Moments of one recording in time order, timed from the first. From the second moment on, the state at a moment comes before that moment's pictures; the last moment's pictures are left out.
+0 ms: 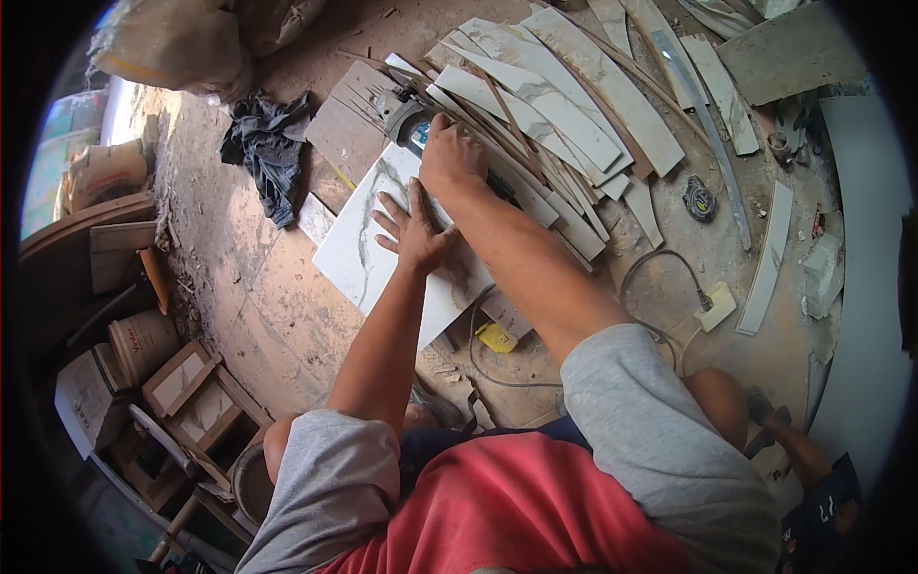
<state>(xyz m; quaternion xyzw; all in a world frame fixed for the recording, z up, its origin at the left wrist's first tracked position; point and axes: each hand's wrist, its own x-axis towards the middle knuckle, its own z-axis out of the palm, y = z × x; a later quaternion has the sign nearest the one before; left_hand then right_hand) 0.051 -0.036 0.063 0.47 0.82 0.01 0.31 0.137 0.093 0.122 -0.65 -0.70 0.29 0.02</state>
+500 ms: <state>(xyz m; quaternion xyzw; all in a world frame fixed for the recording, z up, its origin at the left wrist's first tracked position) 0.052 -0.036 0.066 0.47 0.82 0.00 0.31 0.138 0.093 0.115 -0.65 -0.70 0.29 0.04</state>
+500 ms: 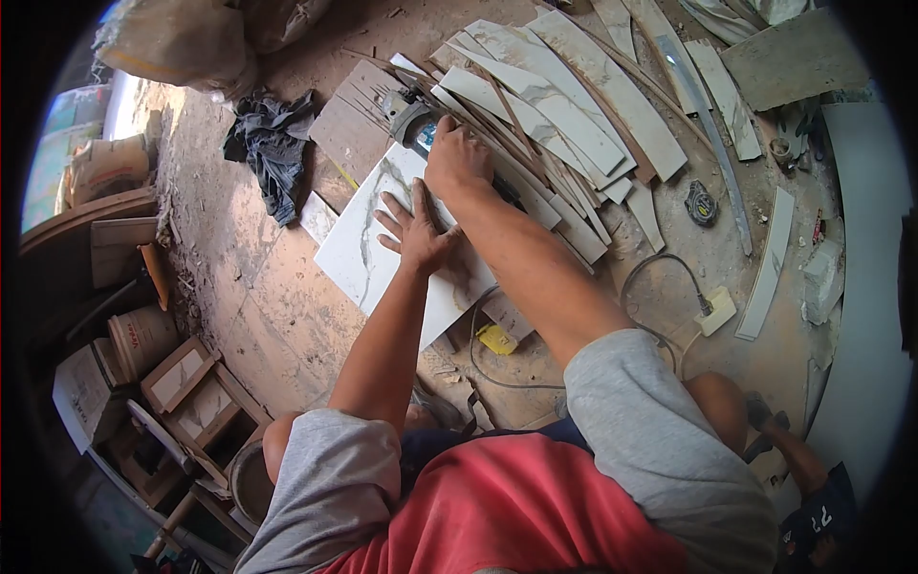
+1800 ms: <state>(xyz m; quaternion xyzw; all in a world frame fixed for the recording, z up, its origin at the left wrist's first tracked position) 0.051 -0.036 0.063 0.48 0.82 0.00 0.30 0.147 0.084 0.115 -0.65 -0.72 0.25 0.03</state>
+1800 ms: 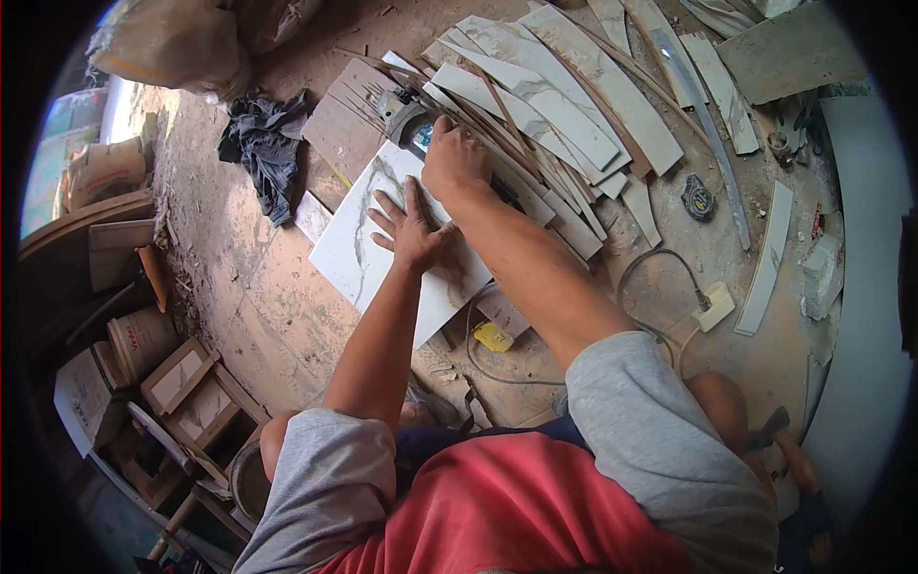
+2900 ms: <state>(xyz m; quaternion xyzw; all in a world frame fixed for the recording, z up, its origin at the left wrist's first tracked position) 0.050 -0.036 0.062 0.48 0.83 -0.01 0.30 0.158 0.080 0.119 -0.64 -0.71 0.30 0.04</state>
